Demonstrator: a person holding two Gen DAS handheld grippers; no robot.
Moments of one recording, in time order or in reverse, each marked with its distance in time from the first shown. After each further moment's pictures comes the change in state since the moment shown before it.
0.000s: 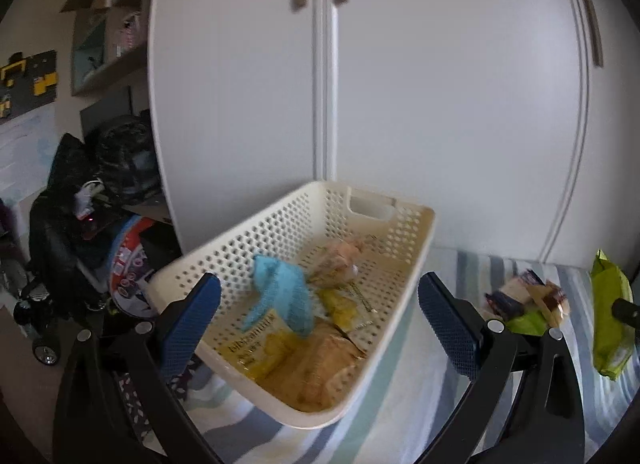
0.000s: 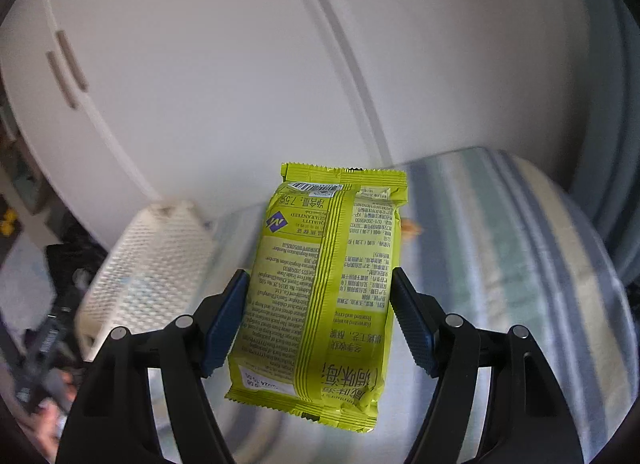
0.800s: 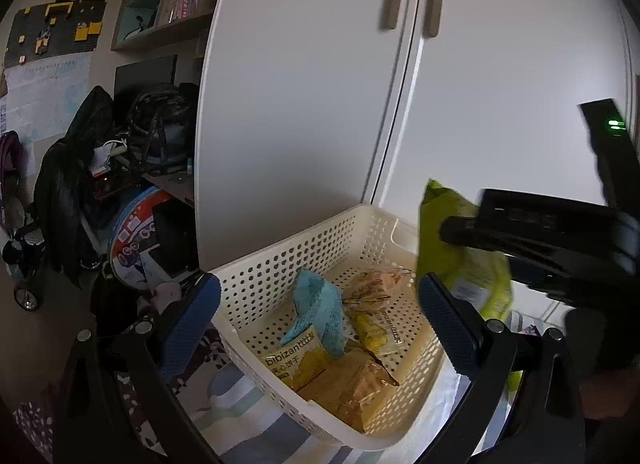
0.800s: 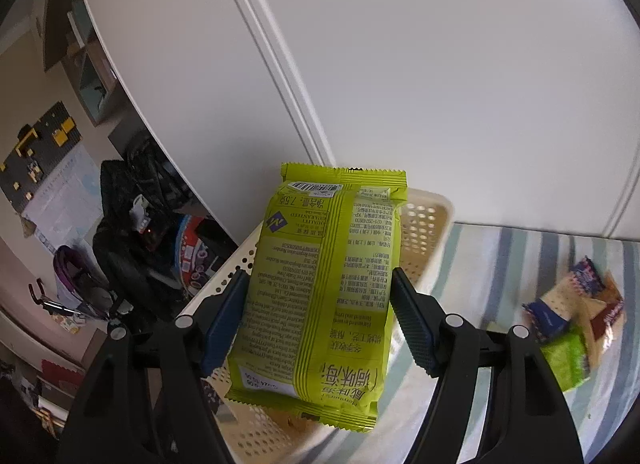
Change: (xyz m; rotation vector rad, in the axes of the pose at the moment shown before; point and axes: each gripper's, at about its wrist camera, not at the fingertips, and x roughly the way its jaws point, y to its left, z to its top) left arm 0.006 0.063 0.010 -0.206 -0.011 0.016; right arm 0.119 0.254 0.030 -0.279 0.183 0.200
